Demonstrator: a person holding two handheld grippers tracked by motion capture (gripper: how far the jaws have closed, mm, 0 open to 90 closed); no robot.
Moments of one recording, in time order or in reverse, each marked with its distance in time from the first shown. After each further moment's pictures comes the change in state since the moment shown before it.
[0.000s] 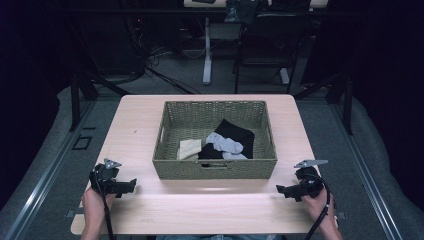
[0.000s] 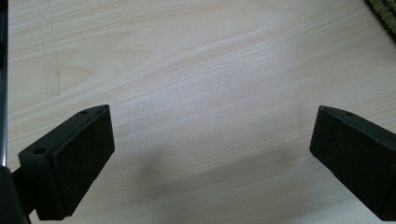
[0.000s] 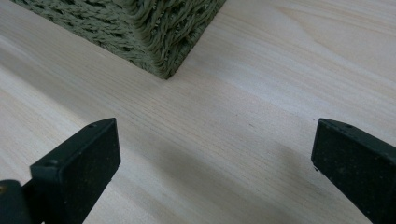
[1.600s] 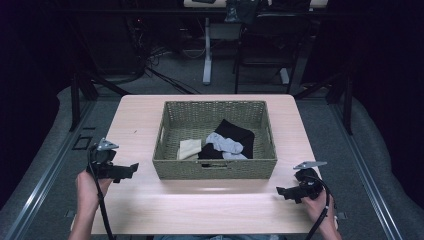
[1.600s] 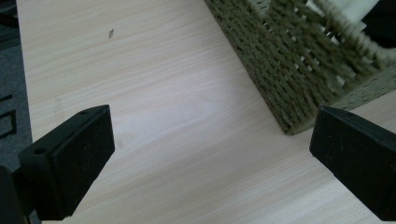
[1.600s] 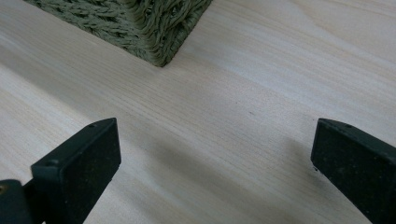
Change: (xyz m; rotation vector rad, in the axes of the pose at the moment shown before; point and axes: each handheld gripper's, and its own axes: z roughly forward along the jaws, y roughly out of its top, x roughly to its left) left arm -0.008 0.066 -0.063 -0.092 -0.133 0.068; right arm 0.002 -0.004 0.002 0.025 -0.020 0.006
